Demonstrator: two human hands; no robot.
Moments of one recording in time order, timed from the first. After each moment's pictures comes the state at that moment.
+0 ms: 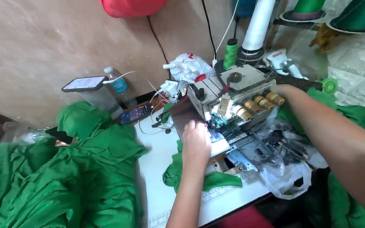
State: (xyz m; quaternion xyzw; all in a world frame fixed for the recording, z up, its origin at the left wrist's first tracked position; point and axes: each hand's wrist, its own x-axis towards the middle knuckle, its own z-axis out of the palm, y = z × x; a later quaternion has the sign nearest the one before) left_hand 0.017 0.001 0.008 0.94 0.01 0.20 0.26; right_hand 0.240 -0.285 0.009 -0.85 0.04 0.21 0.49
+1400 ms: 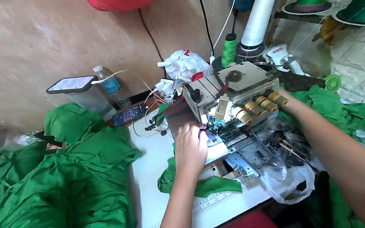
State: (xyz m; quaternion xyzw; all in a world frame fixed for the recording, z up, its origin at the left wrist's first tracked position) left_hand 0.017 0.011 0.005 0.93 -0.02 0.21 0.31; right_hand 0.206 -0.300 -0.021 -0.88 -0.14 -0.02 0.45
